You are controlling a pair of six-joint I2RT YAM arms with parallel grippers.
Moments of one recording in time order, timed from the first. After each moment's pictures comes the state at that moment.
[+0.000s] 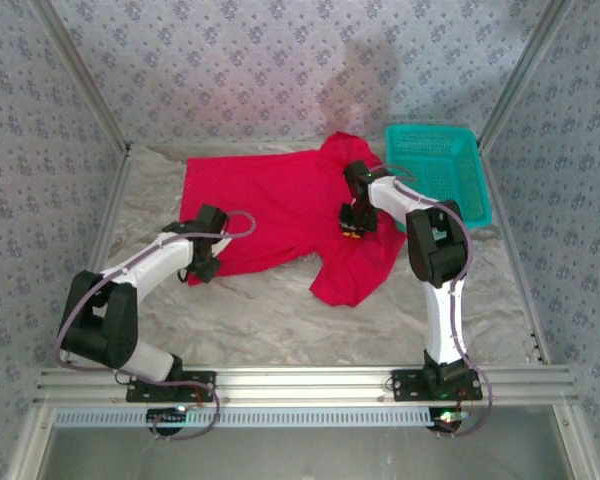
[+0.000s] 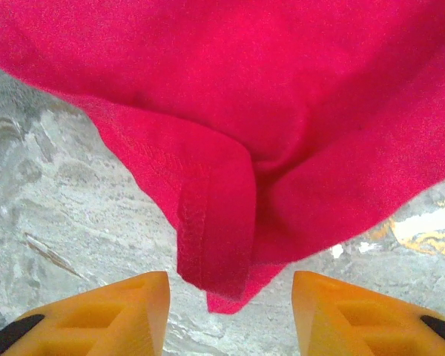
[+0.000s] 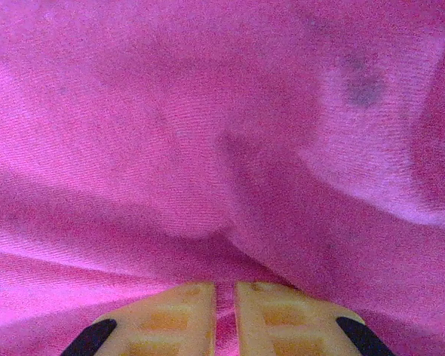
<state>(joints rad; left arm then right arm) -0.36 1.47 0.90 -0.78 -0.33 0.24 0.35 2.15 1.63 -0.87 -0.11 0.57</state>
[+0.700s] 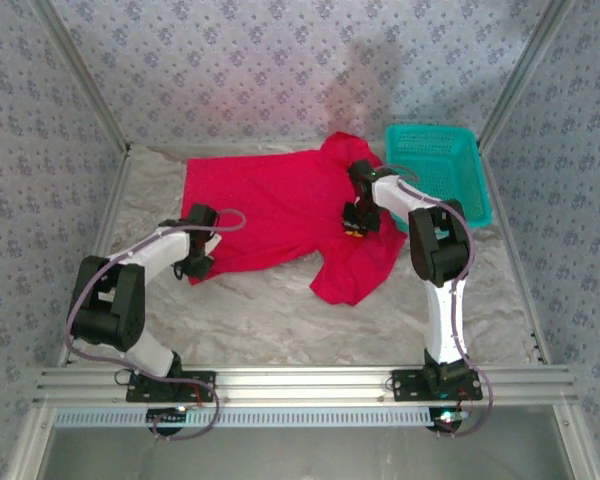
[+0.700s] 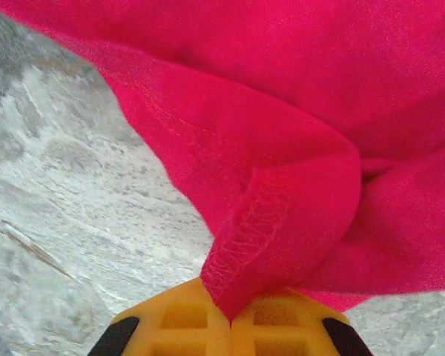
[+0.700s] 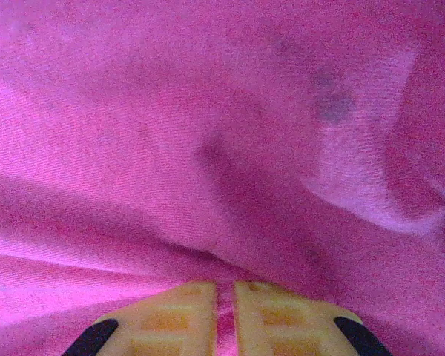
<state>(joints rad) -0.26 1.57 0.92 -0.75 -0.34 0.24 0.33 2.15 1.63 -0.87 -0.13 0.57</state>
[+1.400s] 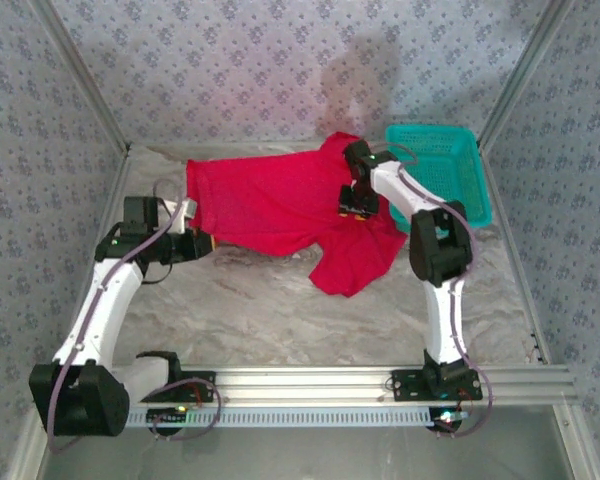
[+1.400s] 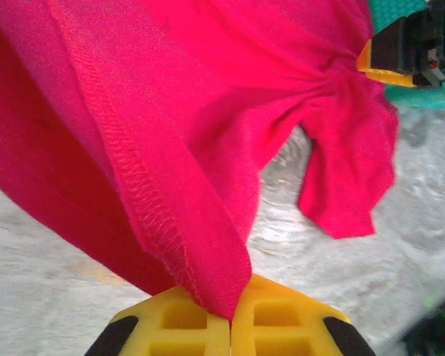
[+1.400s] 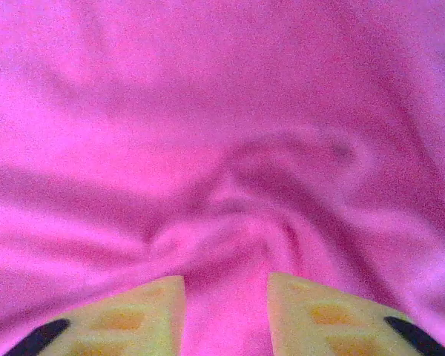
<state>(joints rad) -0.05 1.08 0.91 -0.75 0.59 -0.23 0.35 2.11 1.78 -0.99 -0.07 0.50</state>
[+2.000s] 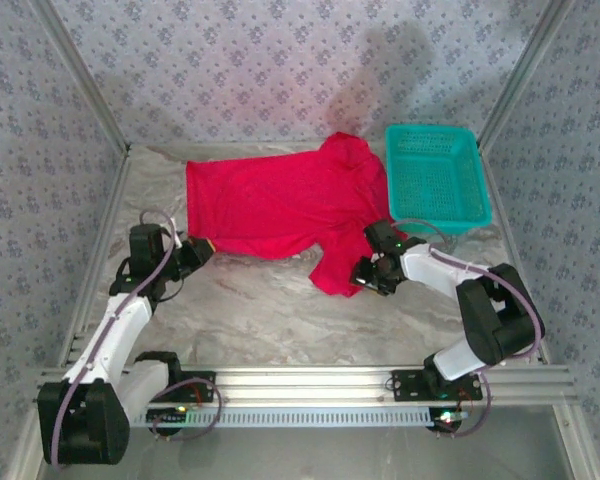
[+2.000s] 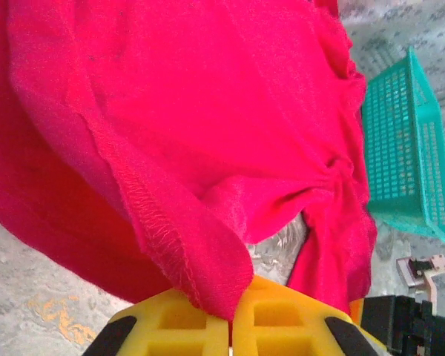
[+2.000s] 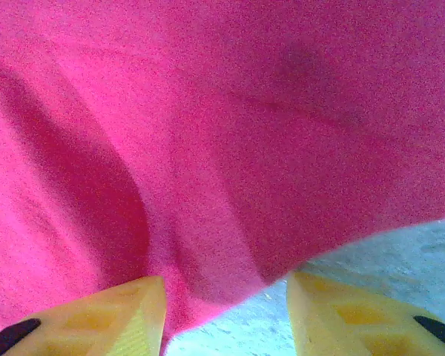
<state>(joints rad) -0.04 0.94 0.55 -0.25 0.48 -0.68 0.45 1.50 0.77 -0.54 -0.16 0.75</state>
